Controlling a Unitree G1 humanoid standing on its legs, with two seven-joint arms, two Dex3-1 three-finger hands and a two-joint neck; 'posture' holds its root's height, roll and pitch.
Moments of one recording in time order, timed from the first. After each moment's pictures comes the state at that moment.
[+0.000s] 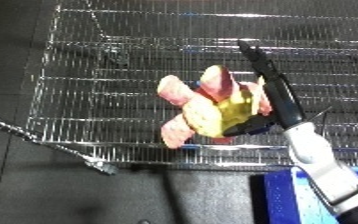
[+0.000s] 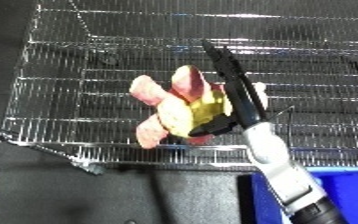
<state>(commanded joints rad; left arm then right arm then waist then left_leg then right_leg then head) 0.14 0.36 -0.21 0.12 -0.50 -0.20 0.27 -0.88 -0.60 0.51 0.48 0.15 -0.09 -0.21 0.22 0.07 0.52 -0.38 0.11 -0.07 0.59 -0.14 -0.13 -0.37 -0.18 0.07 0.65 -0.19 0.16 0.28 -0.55</state>
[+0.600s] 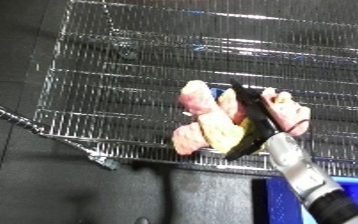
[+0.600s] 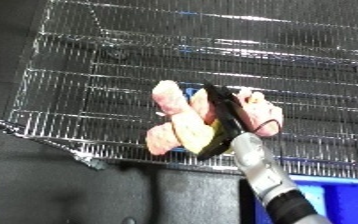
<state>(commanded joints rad) 0.17 0.36 -0.24 0.10 -0.49 -0.22 0.25 -0.92 -0.51 0.62 0.91 0.04 -0.04 -0.13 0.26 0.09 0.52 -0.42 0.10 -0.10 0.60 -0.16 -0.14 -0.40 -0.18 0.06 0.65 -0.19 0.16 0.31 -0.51</state>
